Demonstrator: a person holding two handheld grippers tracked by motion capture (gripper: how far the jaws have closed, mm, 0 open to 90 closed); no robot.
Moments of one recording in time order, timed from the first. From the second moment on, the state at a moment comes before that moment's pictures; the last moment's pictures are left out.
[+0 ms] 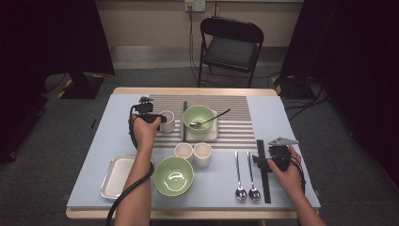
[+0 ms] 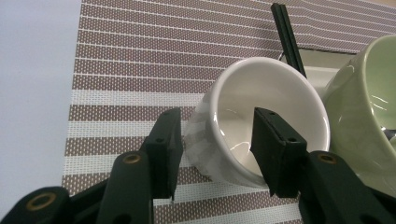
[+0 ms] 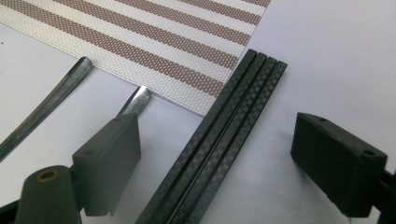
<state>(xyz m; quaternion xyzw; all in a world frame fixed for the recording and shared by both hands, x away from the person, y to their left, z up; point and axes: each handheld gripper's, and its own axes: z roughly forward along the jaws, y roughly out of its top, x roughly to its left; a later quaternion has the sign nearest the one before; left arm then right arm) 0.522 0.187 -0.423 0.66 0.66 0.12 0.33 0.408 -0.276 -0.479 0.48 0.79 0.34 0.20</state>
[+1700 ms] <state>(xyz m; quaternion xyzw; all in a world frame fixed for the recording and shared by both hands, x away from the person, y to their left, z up) 0.527 0.189 -0.429 0.65 0.68 0.10 0.33 0.408 -0.276 -0.479 0.48 0.79 0.34 0.20</state>
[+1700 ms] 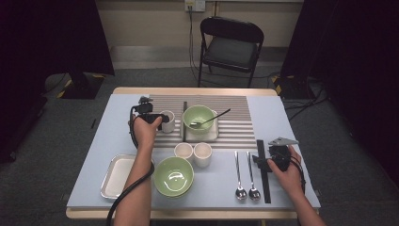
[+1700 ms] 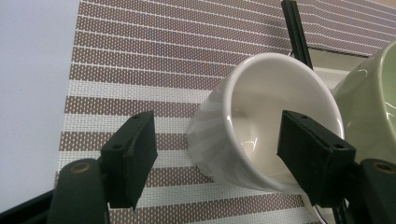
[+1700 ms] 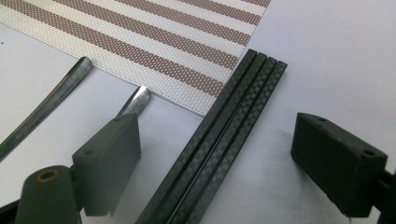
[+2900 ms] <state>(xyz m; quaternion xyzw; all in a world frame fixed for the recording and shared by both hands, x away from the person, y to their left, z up) 0.525 0.188 -0.421 0.65 0.68 0.09 0.34 0.408 -0.276 -0.479 0.48 0.79 0.34 0.20</state>
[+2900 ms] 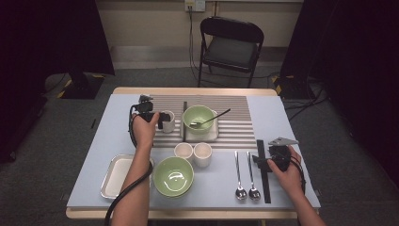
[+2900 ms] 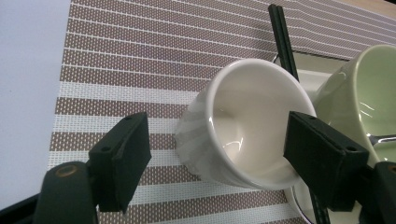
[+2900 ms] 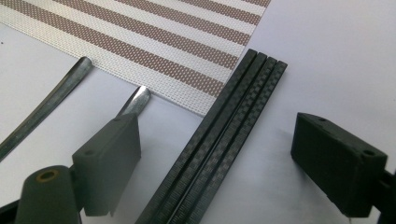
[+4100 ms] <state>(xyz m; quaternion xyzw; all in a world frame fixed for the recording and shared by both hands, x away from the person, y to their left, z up) 0.494 0.210 -0.403 0.67 0.66 0.08 0.33 0.408 -0.276 -0.479 0.48 0.79 0.34 0.20</state>
